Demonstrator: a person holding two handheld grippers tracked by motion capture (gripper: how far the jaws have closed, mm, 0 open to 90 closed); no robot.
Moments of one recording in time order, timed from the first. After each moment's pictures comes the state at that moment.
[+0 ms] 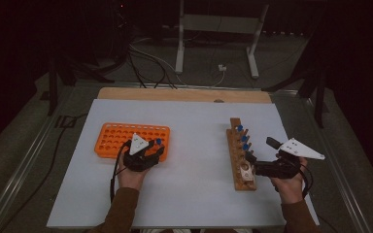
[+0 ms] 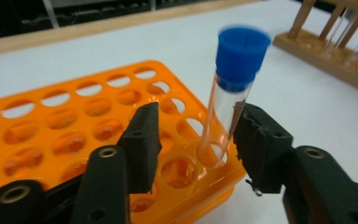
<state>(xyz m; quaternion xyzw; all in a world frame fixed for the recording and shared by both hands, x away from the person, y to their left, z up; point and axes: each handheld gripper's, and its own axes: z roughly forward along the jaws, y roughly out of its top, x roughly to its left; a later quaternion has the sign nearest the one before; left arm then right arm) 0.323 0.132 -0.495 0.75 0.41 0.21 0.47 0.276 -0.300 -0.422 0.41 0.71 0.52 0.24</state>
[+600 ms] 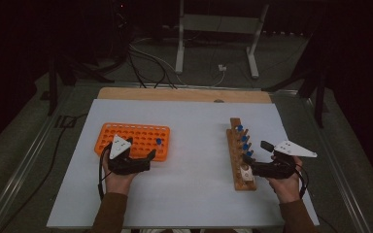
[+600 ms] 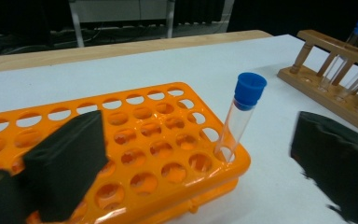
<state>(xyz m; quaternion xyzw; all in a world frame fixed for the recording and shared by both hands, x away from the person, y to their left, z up) 0.297 0.163 -0.471 0.71 0.44 0.23 0.49 0.283 -0.299 -0.439 0.42 0.73 0.49 0.21</state>
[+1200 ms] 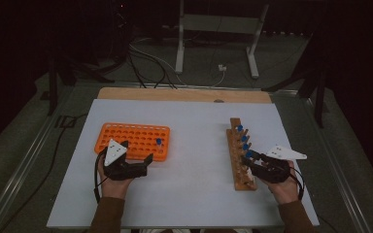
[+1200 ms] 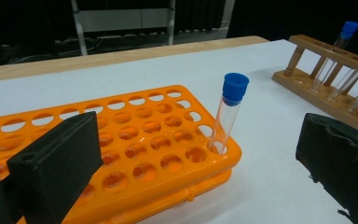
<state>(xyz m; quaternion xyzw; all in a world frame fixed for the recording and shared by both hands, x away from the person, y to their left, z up) 0.282 0.167 -0.467 0.71 0.44 0.24 0.50 0.283 -0.294 -0.458 0.39 0.77 0.45 0.20</state>
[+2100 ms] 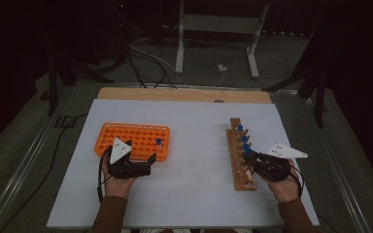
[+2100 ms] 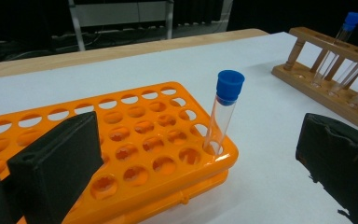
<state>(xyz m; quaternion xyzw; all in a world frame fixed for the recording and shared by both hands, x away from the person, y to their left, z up) 0.287 0.157 -0.466 0.72 0.43 0.24 0.49 0.283 -0.291 -0.448 0.39 0.77 0.46 0.21</state>
